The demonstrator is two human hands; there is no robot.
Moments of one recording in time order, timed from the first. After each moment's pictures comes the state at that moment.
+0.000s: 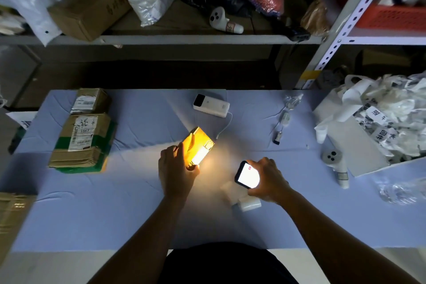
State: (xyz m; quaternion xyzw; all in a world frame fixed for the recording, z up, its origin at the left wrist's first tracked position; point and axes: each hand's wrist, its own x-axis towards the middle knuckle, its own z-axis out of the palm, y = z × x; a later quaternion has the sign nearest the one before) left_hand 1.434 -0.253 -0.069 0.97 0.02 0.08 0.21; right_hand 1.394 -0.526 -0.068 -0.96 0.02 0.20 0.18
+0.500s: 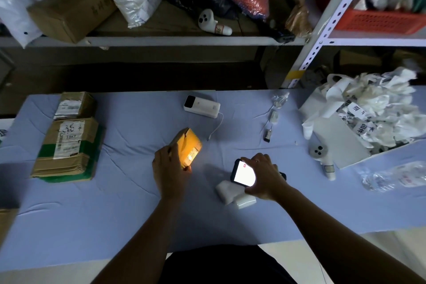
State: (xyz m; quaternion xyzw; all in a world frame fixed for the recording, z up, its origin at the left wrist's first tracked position) left_hand 1.437 -0.250 -0.074 0.97 0.00 0.12 0.21; right_hand 1.387 -0.520 -0.049 -0.97 0.02 0.18 0.14
